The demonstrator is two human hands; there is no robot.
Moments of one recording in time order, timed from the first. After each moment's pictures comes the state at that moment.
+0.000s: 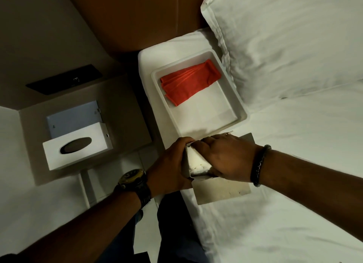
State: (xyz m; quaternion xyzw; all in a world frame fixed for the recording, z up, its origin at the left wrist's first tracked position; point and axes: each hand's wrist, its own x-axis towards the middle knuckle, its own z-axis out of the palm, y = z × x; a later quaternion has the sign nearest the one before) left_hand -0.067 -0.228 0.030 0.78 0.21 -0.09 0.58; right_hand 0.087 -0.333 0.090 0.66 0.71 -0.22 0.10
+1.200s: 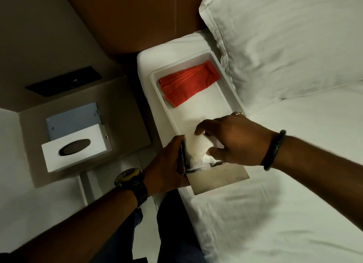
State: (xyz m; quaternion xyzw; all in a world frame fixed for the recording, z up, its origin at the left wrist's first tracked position) left_hand -0.065 -0.223 0.024 0.73 0.23 -0.12 0.63; right_hand 0.118 -0.323 0.109 0.71 0.65 -0.25 -0.07
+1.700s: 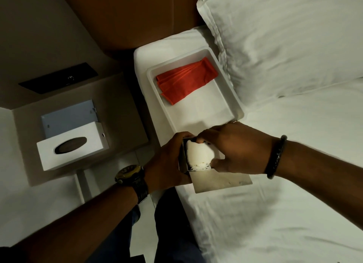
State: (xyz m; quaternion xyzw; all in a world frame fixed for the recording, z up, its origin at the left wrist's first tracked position) left_hand -0.058 -0.228 0.028 0.76 0.21 -0.10 0.61; right_hand 0.111 -0.334 0.110 0.69 0.66 -0.29 -0.04
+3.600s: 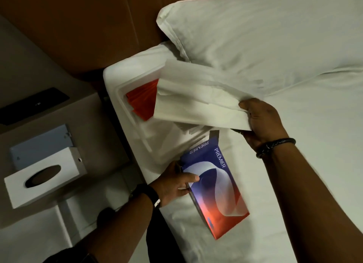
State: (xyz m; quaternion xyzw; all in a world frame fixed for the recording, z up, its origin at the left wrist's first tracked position) left_hand -0.008 -0.290 -0.033 0.40 0.40 -0.23 0.79; right_hand 0.192 -0.386 0.080 0.67 -0.12 -0.29 -0.67
